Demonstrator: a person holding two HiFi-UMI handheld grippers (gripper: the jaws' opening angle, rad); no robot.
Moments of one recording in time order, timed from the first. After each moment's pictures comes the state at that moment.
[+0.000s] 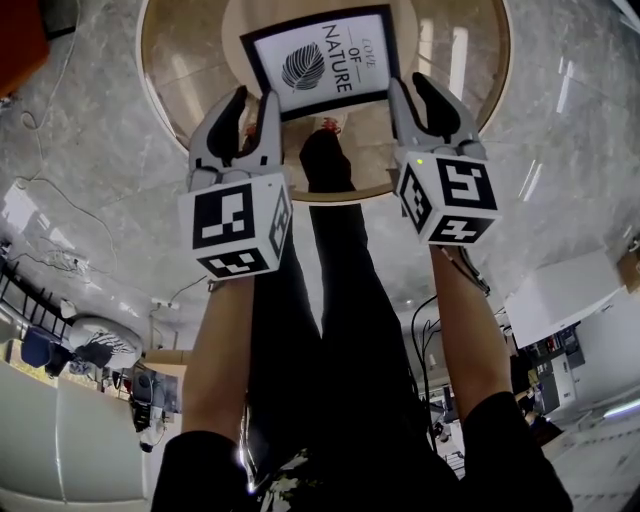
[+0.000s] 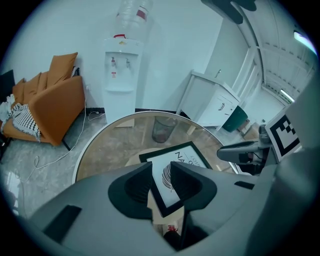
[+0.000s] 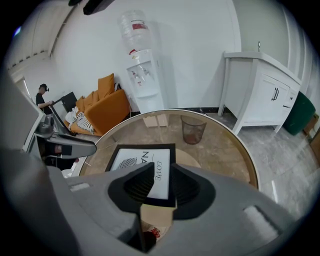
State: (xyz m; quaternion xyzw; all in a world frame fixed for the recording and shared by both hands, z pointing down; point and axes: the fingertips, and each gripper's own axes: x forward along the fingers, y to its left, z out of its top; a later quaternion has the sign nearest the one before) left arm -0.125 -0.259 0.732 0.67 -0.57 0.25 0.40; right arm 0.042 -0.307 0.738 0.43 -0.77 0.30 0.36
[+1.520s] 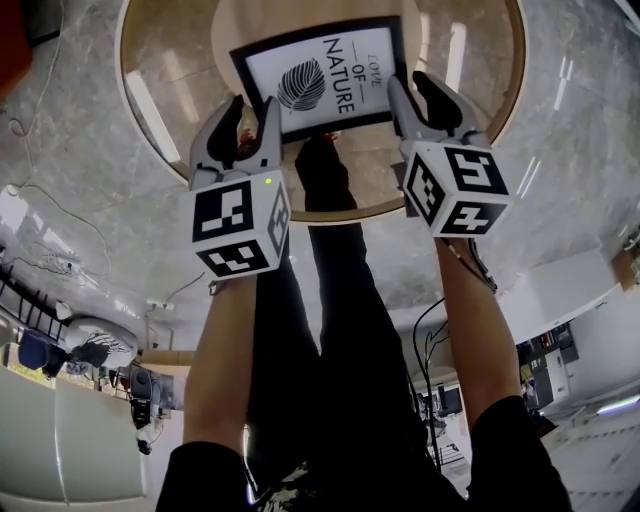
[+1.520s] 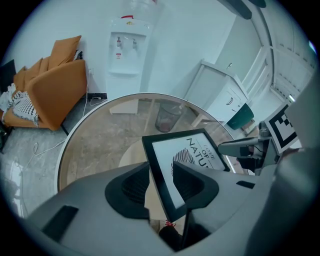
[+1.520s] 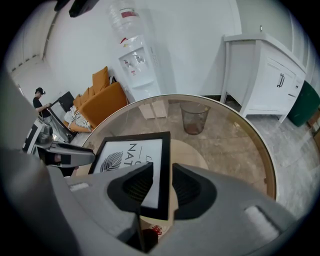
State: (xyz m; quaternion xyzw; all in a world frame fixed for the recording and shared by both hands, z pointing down) left arm -0.124 -0.255 0.804 0.64 -0.56 0.26 0.46; right arm 0.045 -0.321 0.802 0.40 -0.76 0.34 0.38
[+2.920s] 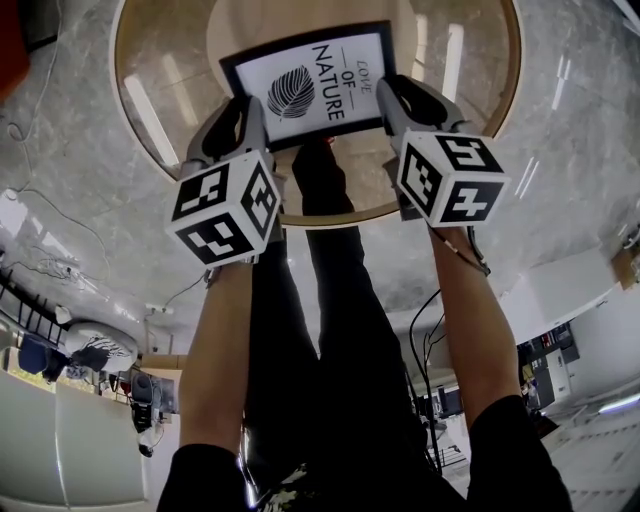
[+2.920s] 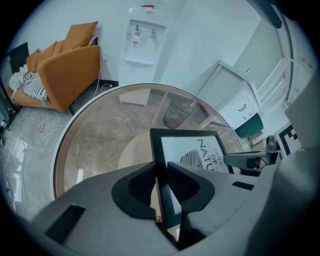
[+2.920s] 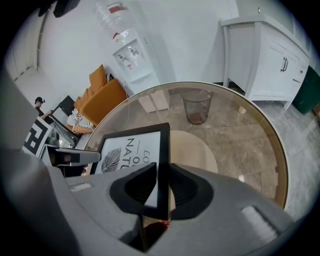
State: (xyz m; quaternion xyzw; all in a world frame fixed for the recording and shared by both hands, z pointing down) left arm -0.130 -0.257 0.820 0.57 -0.58 0.24 0.53; right arm 0.044 -0.318 0.817 0.38 -0.74 0.40 0.39
